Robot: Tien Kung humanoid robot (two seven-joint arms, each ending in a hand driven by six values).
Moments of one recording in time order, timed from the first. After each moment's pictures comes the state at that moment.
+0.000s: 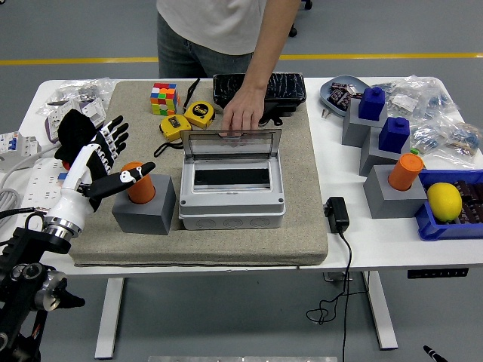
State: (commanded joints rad) left arm -0.02 0.04 -1.49 -1.42 1.32 -0.13 -0.13; right arm 0.15 -0.08 1.56 0.18 -1.76 0.01 -0.13
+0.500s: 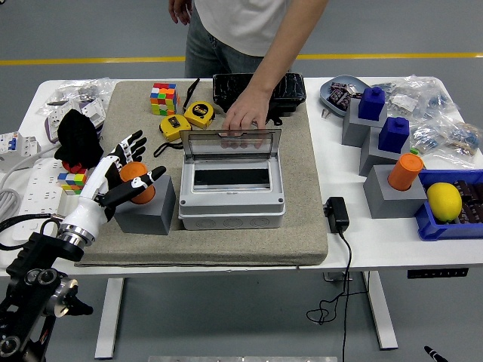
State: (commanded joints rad) left arm -0.03 0.04 -1.44 -1.39 1.36 -0.11 -0.13; right arm 0.15 -0.08 1.57 0.18 -1.77 0.01 -0.13
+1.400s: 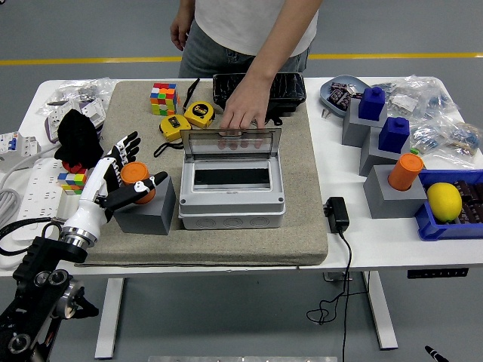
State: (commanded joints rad) left arm -0.03 0.03 -1.40 -1.35 1.39 0.00 -0.18; right arm 0.15 -0.08 1.58 0.18 -1.77 0.01 -0.13
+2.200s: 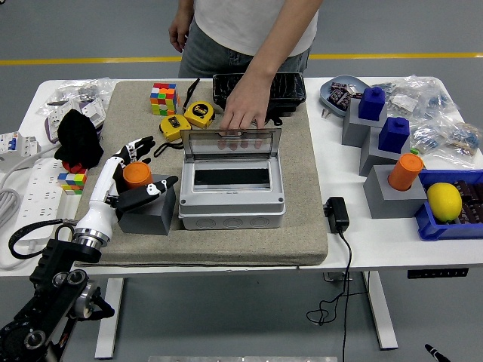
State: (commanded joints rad) left arm -0.06 0.02 -1.31 -1.30 1.34 0.11 -0.23; right arm 0.15 -0.08 1.58 0.18 -1.77 0.01 -0.13
